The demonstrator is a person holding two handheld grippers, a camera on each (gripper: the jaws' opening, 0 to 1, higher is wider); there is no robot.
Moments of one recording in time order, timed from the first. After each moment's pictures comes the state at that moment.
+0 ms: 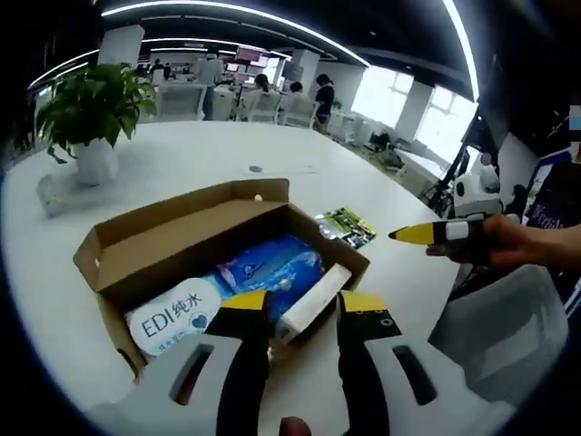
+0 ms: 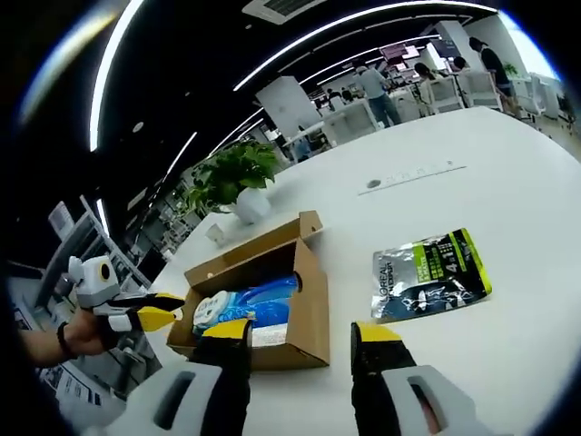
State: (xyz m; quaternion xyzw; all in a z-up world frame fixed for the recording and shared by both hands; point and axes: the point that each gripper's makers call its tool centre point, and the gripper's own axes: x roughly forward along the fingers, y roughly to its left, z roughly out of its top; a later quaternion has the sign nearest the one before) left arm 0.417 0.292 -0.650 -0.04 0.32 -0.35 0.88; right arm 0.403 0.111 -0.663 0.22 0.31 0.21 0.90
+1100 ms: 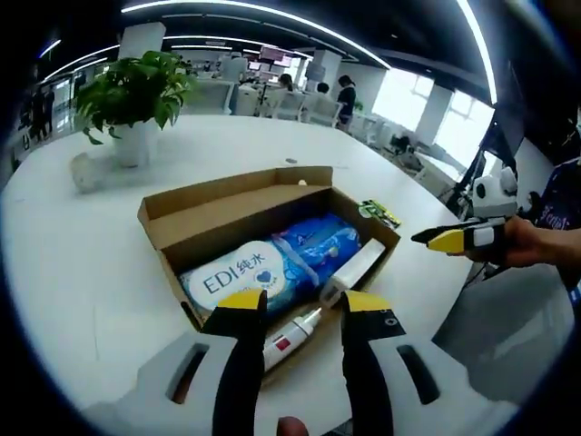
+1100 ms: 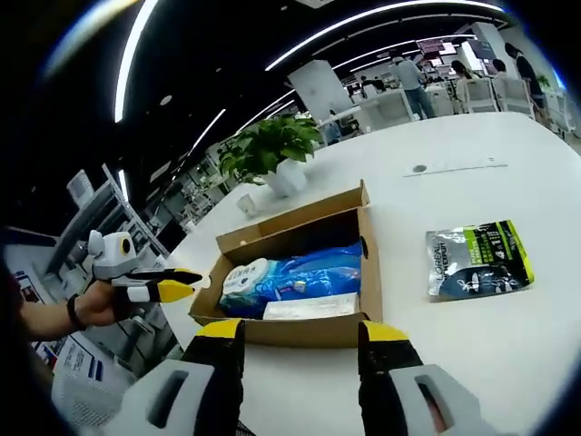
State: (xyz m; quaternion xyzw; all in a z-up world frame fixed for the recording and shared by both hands) left arm 0.398 0.360 -0.658 -0.04 0.33 -0.31 0.89; right arm 0.381 0.169 -0.675 0.18 0.33 0.28 0.88
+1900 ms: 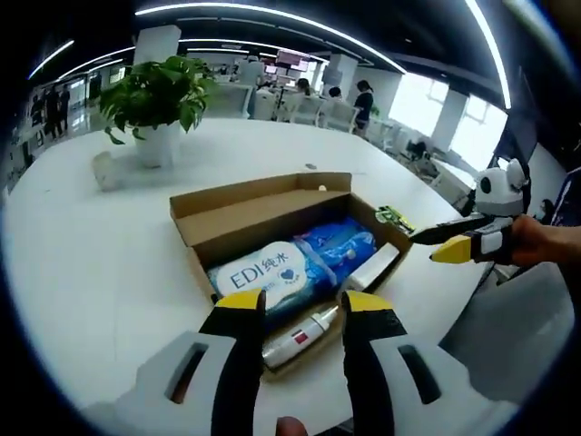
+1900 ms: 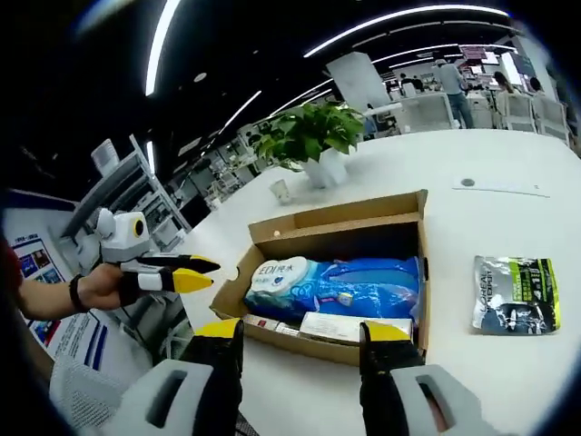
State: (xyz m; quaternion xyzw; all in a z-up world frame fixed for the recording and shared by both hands) left arm 0.399 0.380 -0.644 -0.05 0.32 -0.26 0.91; right arm 0.389 0.221 -0.662 0.12 0.33 0.37 0.86
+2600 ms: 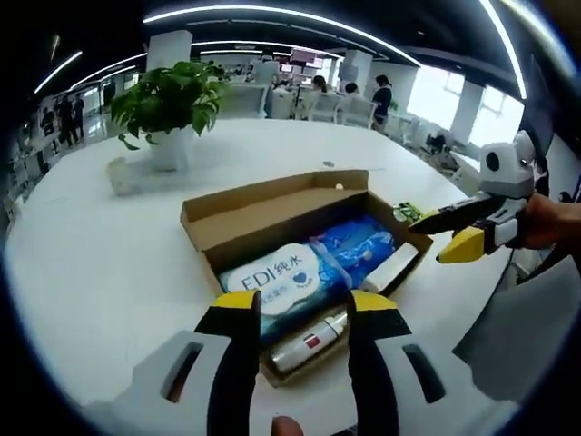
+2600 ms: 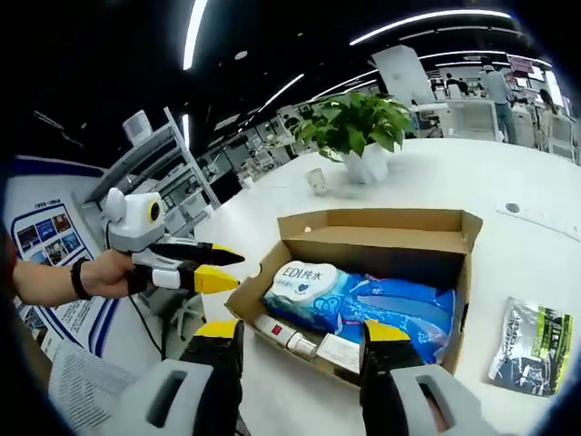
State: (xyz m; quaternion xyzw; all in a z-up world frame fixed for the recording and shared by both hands) left arm 0.413 0.380 -0.653 0.01 0.33 -0.23 0.92; right arm 0.404 0.252 -0.649 0.07 0.34 0.43 0.83
